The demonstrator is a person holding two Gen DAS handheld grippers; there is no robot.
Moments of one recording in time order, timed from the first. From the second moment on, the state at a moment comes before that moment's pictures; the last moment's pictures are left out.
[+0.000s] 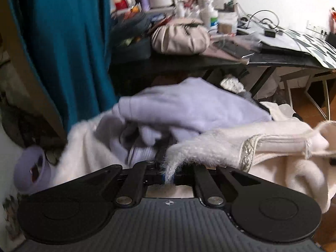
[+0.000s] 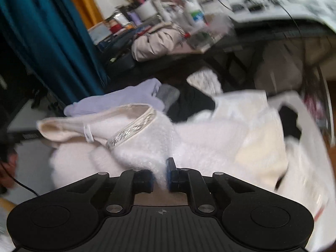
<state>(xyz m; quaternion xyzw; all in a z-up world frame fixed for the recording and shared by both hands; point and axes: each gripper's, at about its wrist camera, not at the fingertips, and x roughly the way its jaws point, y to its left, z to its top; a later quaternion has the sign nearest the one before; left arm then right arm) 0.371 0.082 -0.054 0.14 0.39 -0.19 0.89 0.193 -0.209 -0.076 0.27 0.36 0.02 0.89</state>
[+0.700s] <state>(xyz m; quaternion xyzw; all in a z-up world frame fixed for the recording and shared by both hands) 0.374 0.066 -0.083 0.19 0.39 -0.16 0.89 0.284 -0.239 -0.128 0.16 0.40 0.03 0.90</state>
